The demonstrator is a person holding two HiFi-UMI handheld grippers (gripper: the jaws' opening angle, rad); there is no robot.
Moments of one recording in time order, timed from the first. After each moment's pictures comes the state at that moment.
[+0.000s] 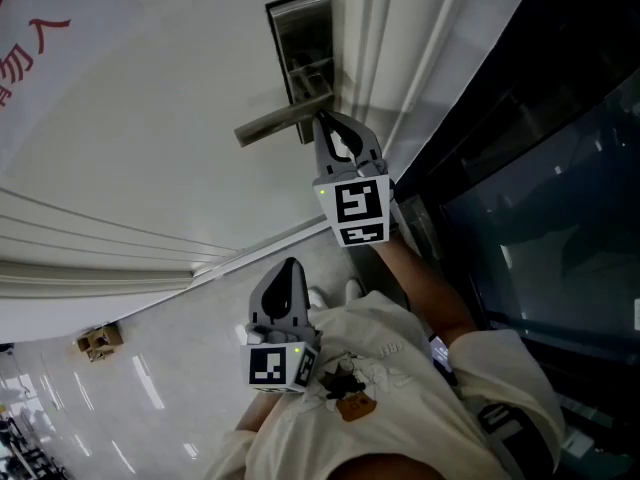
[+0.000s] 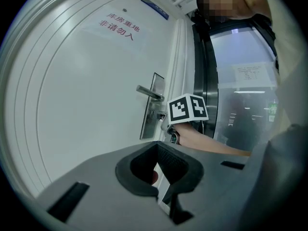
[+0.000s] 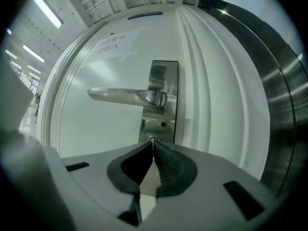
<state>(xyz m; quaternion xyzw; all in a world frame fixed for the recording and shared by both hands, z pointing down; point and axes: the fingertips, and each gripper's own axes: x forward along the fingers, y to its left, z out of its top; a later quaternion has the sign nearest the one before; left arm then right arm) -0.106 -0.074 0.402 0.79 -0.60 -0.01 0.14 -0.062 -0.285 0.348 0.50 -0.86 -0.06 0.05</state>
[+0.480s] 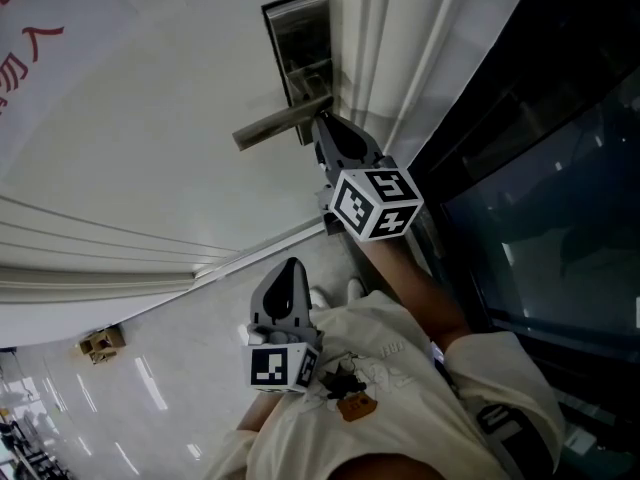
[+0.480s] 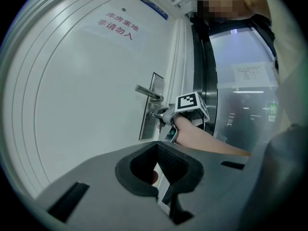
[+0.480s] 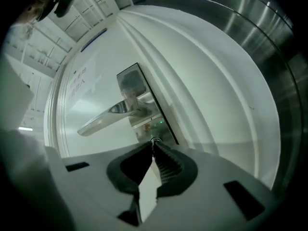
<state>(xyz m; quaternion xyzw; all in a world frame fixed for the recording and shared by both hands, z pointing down) -0.105 -0.078 0.402 0.79 -0.59 0.00 0.13 -0.054 -0.289 0.351 0.46 -0.86 0.18 -0.10</state>
